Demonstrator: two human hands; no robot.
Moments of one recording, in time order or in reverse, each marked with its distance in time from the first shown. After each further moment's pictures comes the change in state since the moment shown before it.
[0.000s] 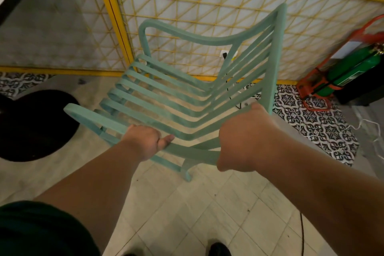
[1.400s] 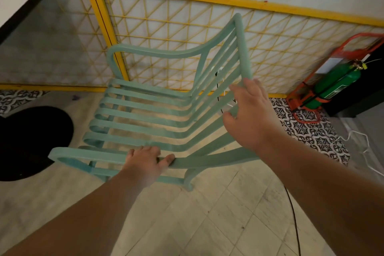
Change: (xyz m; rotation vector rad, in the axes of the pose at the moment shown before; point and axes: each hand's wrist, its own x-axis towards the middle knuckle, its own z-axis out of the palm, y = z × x) left_hand -0.016 0.050 -0.010 -0.340 0.008 -0.211; right_hand 0.025 0.077 0.029 0.755 0.693 0.278
